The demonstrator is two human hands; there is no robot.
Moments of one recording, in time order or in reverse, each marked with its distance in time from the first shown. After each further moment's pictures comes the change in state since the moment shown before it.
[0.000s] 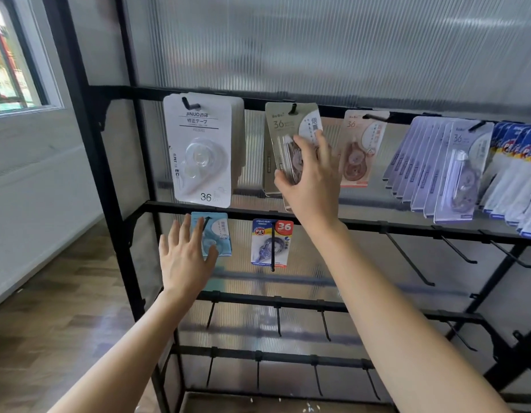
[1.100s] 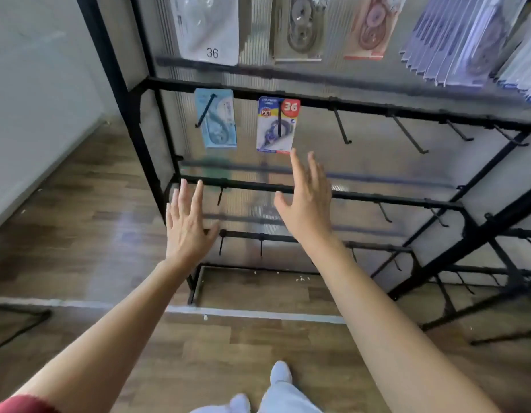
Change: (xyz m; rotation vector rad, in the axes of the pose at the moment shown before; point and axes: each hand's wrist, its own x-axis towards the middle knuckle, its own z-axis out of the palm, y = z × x) left_hand -0.176 -0.048 0.005 -0.146 -0.246 -0.005; right_hand -0.224 -0.002 -0.021 -0.104 -0.499 0.201
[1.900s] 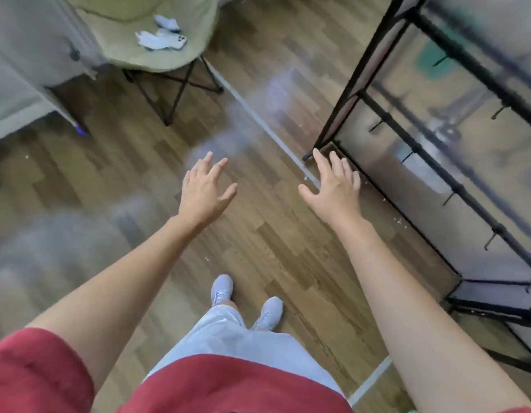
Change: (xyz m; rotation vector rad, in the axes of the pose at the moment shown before) left_hand -0.426 -0.061 -0.059 0.085 -0.079 -0.843; right_hand -0.288 -0.055 0.084 -0.047 -0.837 -0.456
